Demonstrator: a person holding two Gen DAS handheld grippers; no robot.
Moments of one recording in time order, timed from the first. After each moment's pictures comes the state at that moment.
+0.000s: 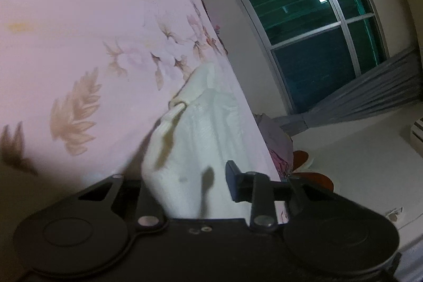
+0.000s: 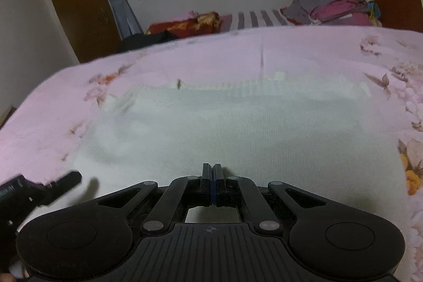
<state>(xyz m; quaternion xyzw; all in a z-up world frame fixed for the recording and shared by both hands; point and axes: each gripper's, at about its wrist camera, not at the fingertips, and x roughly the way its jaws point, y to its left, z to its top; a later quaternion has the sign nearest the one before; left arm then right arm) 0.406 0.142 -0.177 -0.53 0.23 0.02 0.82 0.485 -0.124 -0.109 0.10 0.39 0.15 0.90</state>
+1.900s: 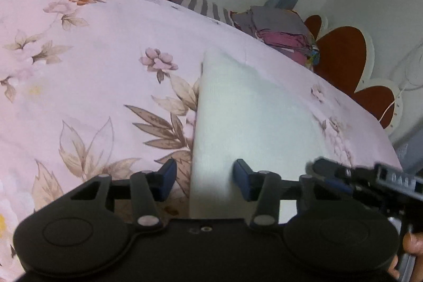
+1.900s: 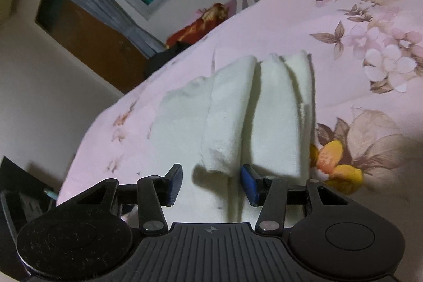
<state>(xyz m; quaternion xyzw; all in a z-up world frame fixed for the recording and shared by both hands) 0.468 0.009 -0.116 -0.20 0.40 -0.05 0.89 0.492 -0.293 -0.105 0.30 0.41 0.24 0.82</state>
